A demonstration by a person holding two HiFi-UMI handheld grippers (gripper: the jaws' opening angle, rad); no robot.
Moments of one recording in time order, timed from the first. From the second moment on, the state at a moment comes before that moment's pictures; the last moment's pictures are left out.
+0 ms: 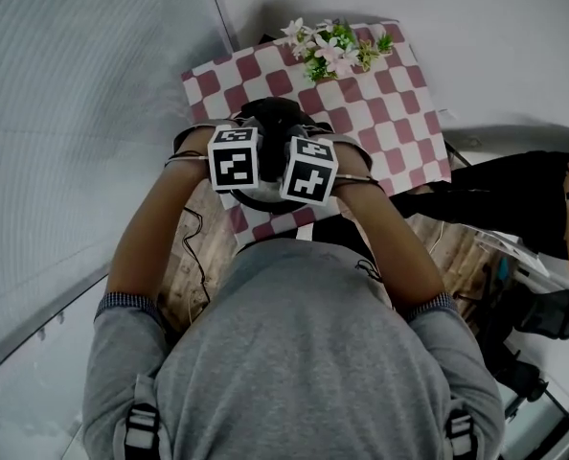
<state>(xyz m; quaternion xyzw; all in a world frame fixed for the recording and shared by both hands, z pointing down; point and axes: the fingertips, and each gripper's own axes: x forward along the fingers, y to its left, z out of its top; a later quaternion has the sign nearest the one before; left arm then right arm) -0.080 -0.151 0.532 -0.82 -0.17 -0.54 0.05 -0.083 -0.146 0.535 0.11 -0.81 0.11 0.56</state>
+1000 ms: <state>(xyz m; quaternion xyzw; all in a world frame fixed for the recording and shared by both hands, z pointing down) -0.075 -0.155 0.531 -0.84 0.01 -0.53 -0.09 -0.083 -0.145 0.537 -0.10 -0.81 0.00 0.58</state>
